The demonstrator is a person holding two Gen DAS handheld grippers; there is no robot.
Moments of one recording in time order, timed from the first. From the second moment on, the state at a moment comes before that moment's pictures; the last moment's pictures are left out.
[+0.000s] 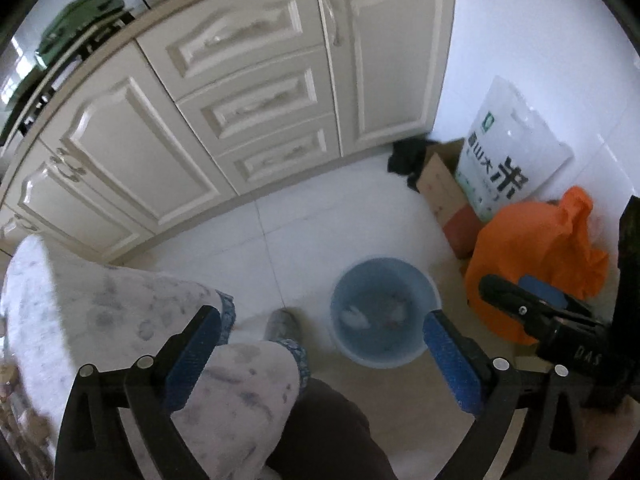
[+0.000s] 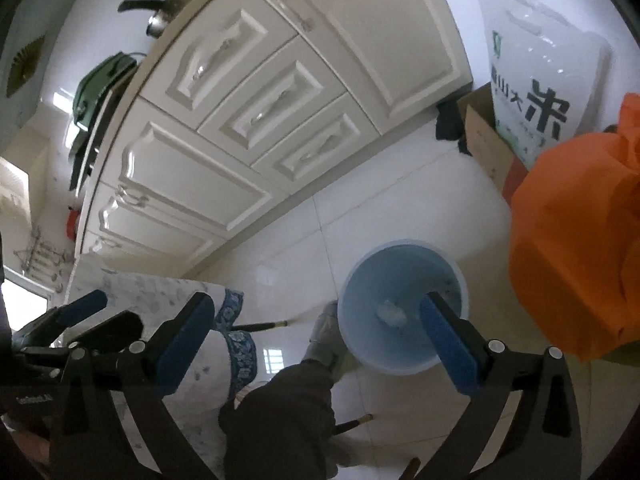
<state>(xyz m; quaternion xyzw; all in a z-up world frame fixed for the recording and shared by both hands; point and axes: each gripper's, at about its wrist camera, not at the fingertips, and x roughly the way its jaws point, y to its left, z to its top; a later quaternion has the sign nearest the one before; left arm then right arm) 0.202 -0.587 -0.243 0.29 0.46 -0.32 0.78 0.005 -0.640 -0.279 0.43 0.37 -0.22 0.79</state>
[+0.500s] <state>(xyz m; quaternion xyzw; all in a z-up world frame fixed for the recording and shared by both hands) 0.124 -0.369 -0.090 0.16 0.37 -0.31 0.86 0.018 -0.544 -0.151 0.32 0.33 -0.22 0.86</state>
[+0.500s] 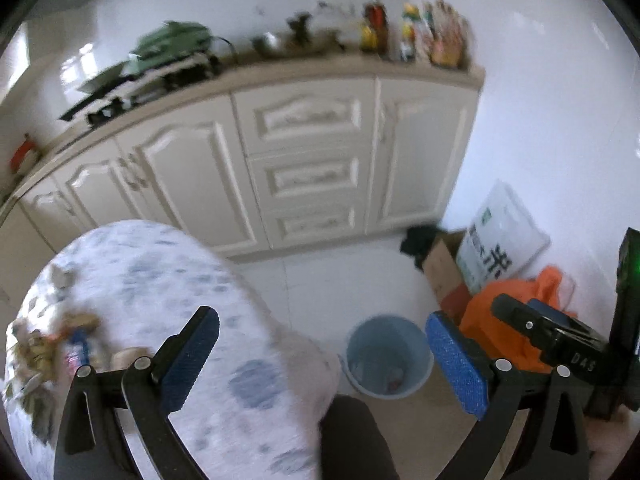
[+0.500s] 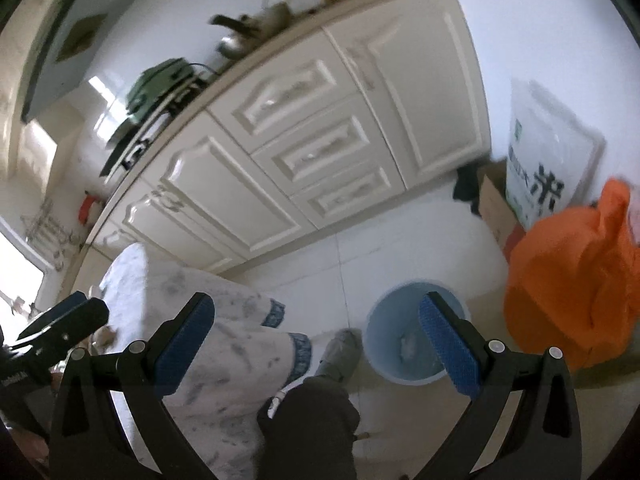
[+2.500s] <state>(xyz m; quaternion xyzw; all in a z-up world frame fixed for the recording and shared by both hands) 0.140 -0.032 -0.121 -0.01 0.41 -0.07 0.91 0.219 -0.243 -0.159 0.06 0.44 -0.04 0.89</state>
